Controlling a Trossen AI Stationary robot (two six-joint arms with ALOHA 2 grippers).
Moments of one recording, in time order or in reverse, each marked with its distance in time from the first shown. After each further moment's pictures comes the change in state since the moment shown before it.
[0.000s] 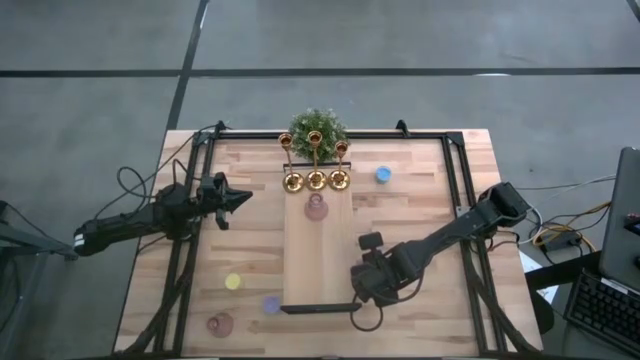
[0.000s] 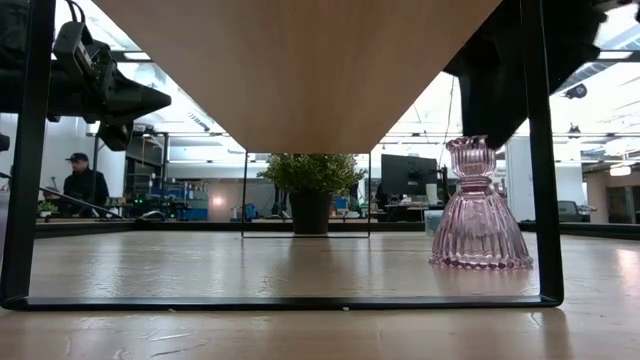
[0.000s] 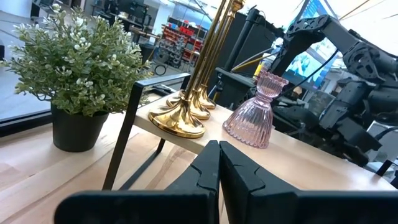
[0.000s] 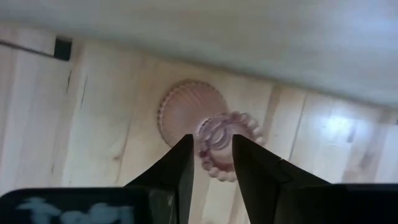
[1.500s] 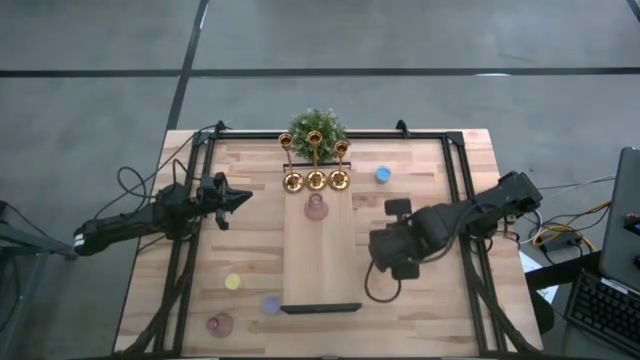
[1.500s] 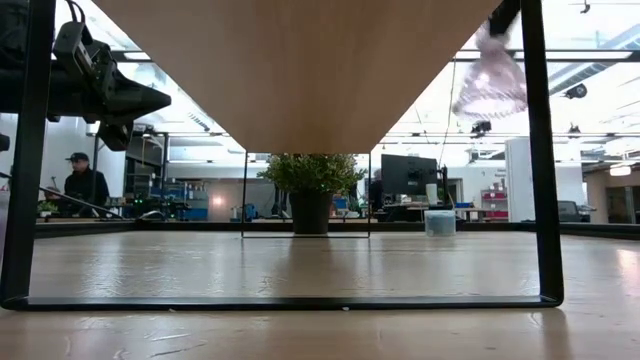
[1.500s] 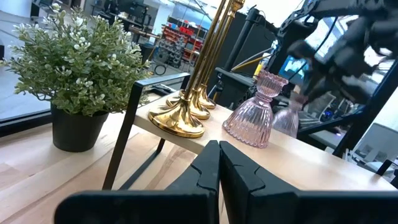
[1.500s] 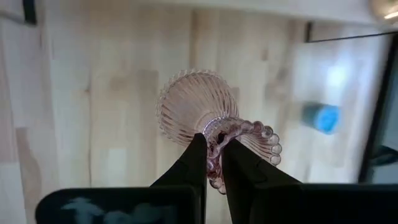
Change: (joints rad) left arm 0.000 0.000 0.000 0.000 0.000 0.000; right arm -0.086 -0.138 0.318 -0.561 0.022 0.109
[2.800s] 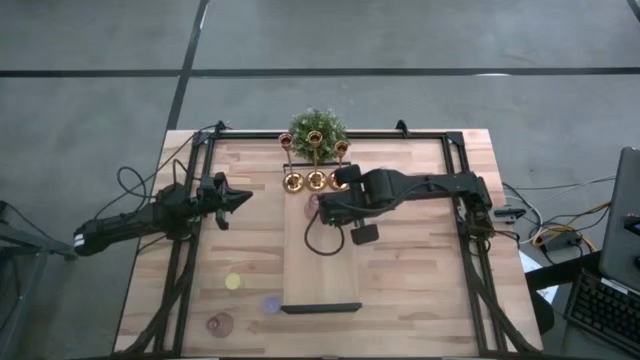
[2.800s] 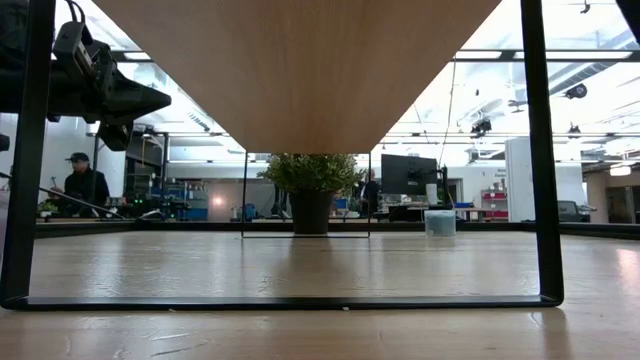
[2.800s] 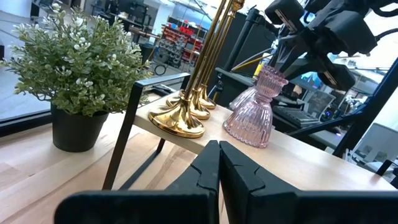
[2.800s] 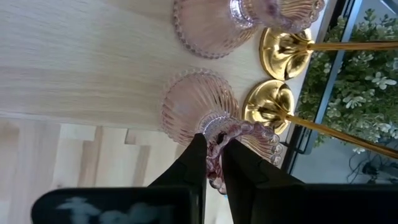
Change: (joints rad) left arm 0.000 0.000 0.000 0.000 0.000 0.000; right arm -0.265 0.333 0.495 -0.052 0.077 -0.508
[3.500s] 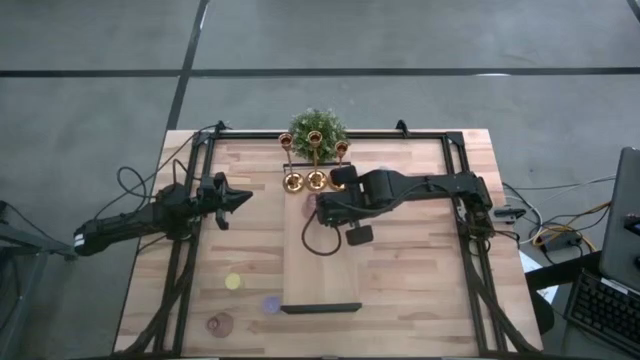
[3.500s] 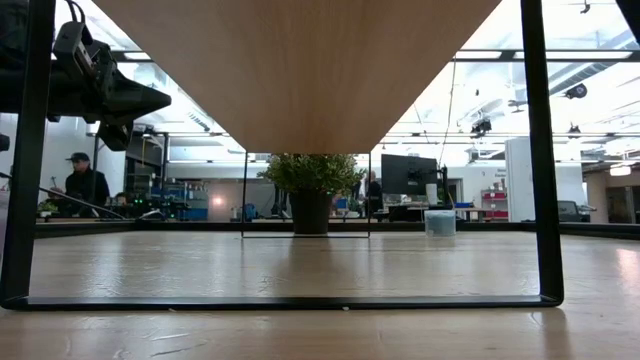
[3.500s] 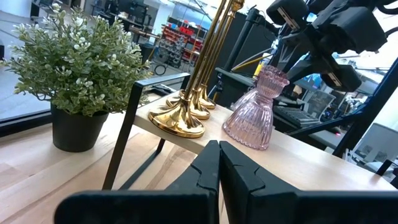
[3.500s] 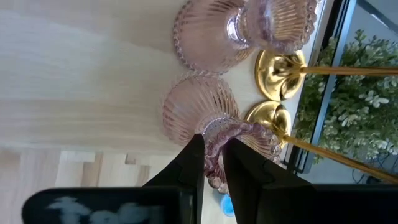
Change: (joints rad) left arm 0.000 0.000 0.000 0.000 0.000 0.000; right arm 0.000 0.000 -0.009 0.080 -0.004 -0.004
